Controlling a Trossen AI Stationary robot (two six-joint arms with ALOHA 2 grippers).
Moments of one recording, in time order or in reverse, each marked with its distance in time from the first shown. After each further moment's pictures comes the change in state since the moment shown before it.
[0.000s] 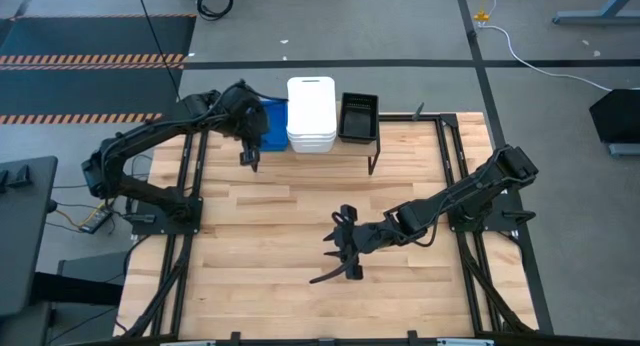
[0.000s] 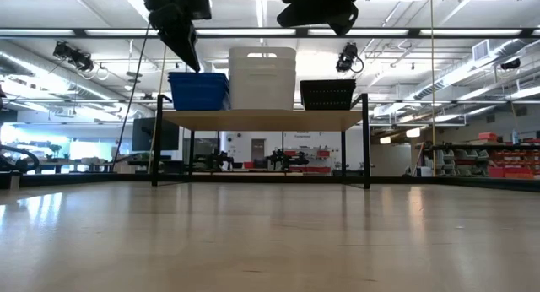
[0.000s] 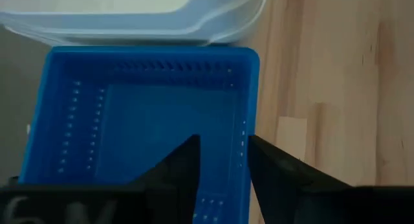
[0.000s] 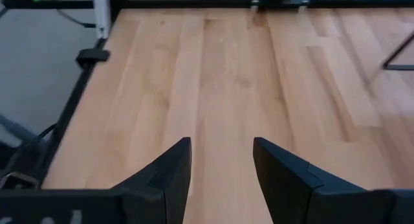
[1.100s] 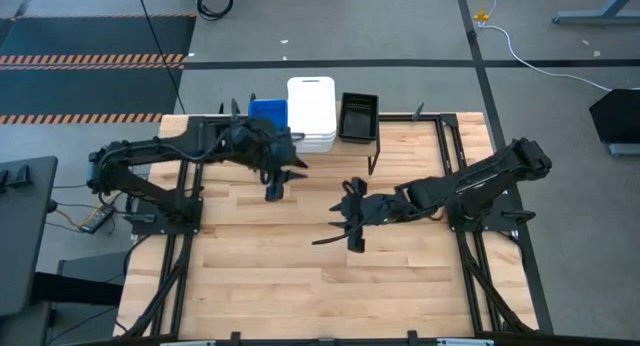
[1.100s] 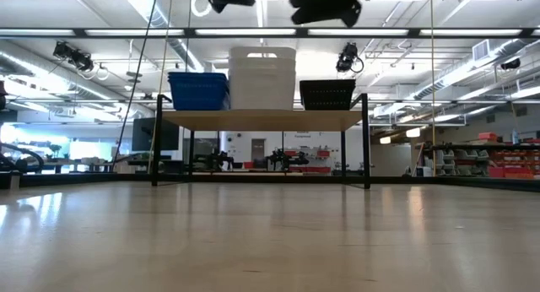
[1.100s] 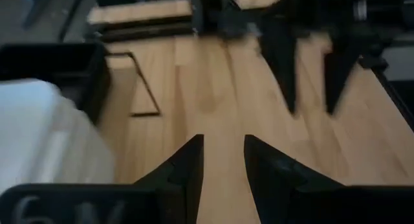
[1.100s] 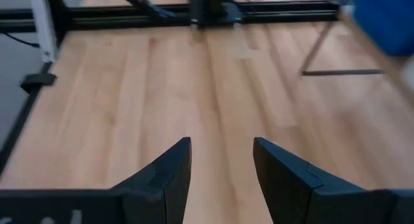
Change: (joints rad) left arm -0.399 0.021 0.031 0.367 0.095 -0.273; right arm -0.108 -0.135 -0.001 -0.111 0.054 -0.028
